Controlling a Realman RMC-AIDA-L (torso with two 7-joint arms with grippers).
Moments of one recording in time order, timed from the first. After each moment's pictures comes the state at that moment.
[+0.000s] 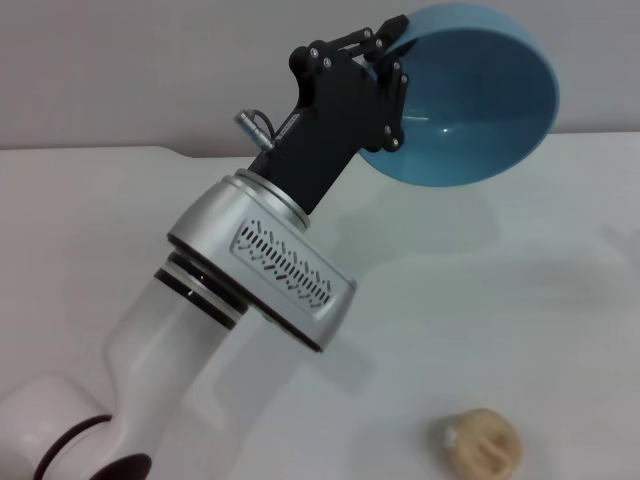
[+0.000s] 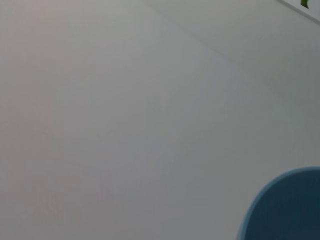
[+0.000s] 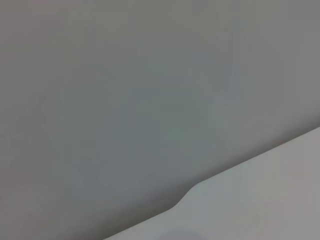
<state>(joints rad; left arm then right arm) -0.54 -2.08 2.55 0.78 -0.82 1.07 0.97 0.32 2.07 -0.63 -1.10 1.08 1.24 -0.75</state>
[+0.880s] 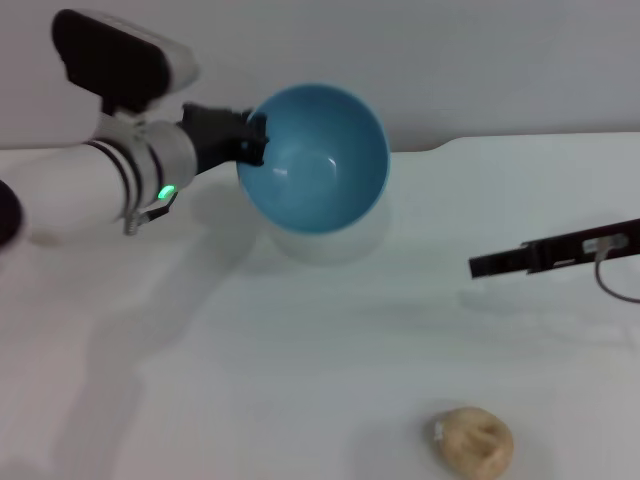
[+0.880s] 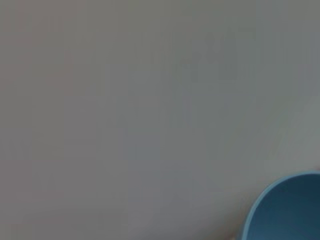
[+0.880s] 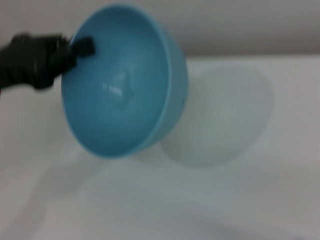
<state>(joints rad) -0.56 -2.06 1.70 0.92 -1.22 -0.29 0.97 0.50 2.06 -1.05 -1.12 0.88 1.43 -0.66</state>
